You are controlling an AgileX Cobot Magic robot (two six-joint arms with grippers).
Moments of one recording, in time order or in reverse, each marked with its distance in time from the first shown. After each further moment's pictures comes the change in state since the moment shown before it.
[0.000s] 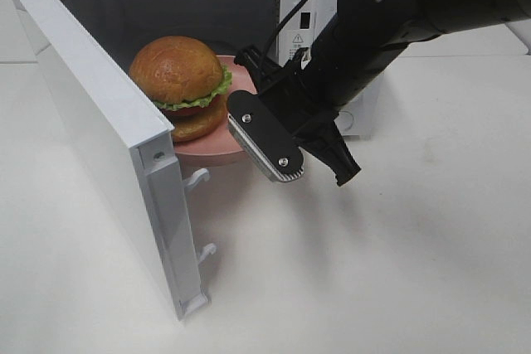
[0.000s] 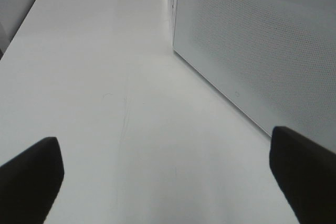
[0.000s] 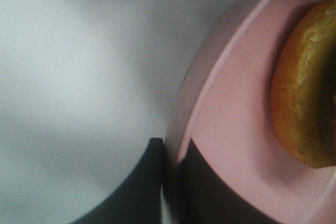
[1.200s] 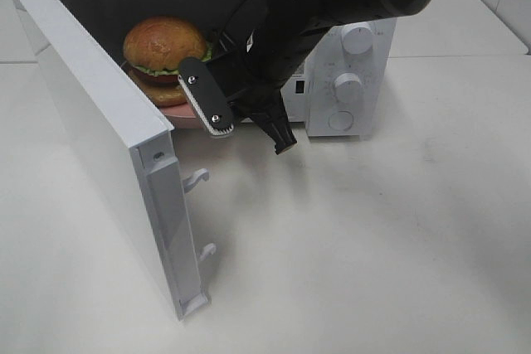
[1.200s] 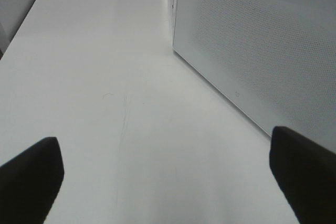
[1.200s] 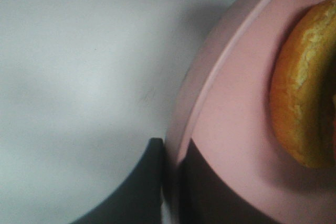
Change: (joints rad) left arm 0.000 0.000 0.000 0.000 0.000 0.000; right arm 0.000 0.286 -0.369 -0.090 0.042 0.229
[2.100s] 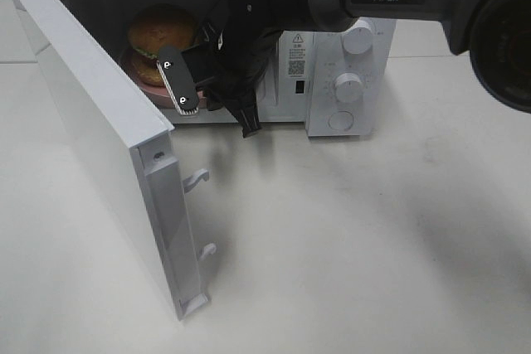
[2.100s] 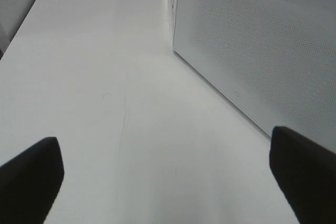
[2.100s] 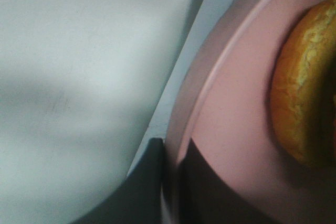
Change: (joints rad) left arm 0.000 0.000 0.000 0.000 0.000 0.000; right arm 0.000 0.244 -0.359 -0.131 0.069 0.216
